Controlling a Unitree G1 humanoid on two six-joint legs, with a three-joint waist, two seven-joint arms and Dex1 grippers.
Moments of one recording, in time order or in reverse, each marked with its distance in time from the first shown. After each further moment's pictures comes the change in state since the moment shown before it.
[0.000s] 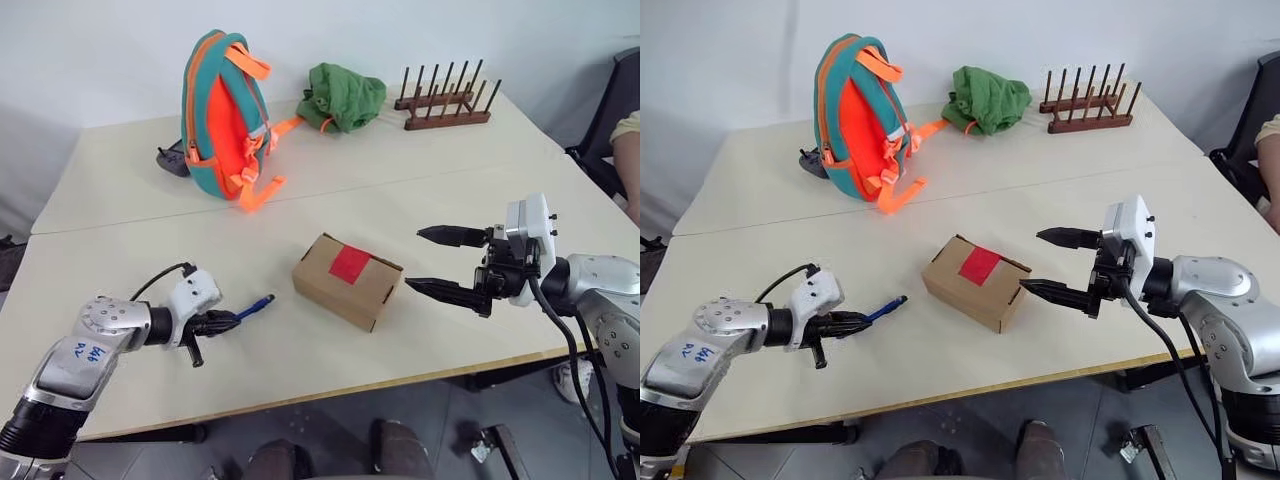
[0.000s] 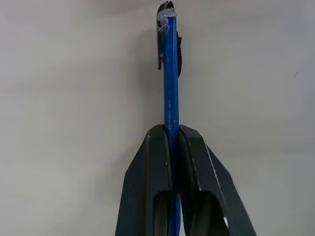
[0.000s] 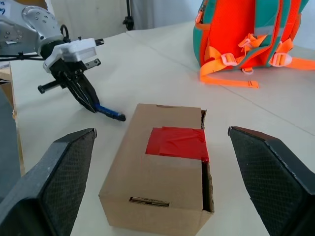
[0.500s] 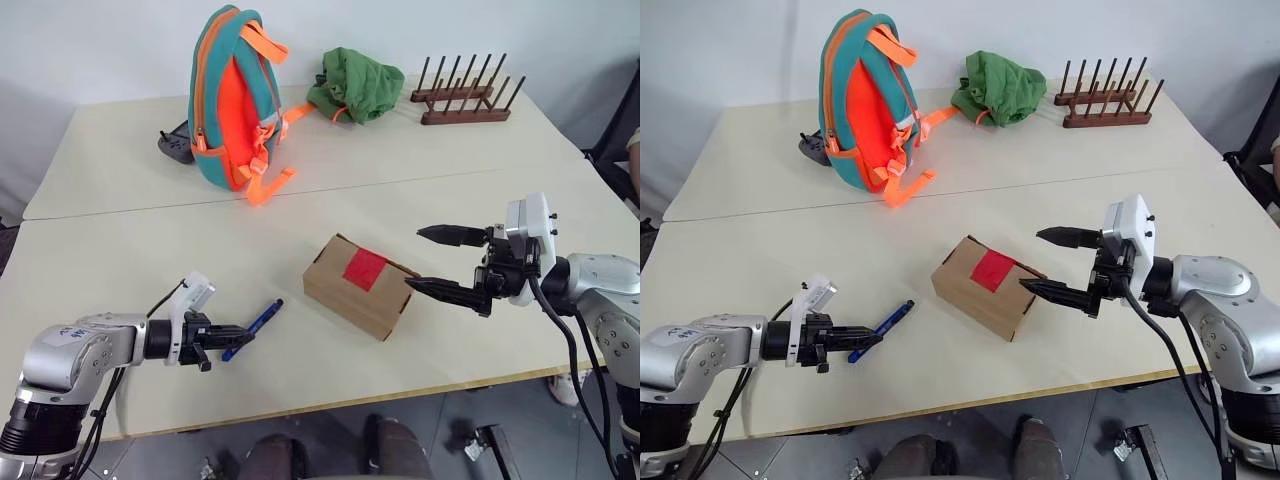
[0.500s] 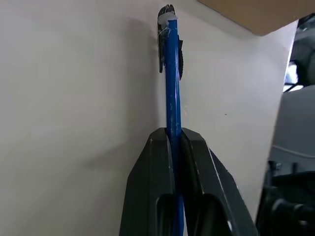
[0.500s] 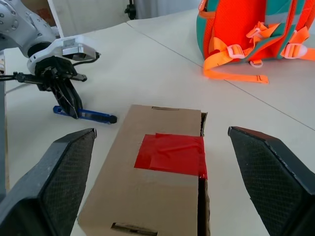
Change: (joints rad) left arm -0.022 -0.063 0.103 -0.023 -0.283 0.417 0.036; right arm -0.002 0.000 0.000 0.000 0.000 0.001 -0.001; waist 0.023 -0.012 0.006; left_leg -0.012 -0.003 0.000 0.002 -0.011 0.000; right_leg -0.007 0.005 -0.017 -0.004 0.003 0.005
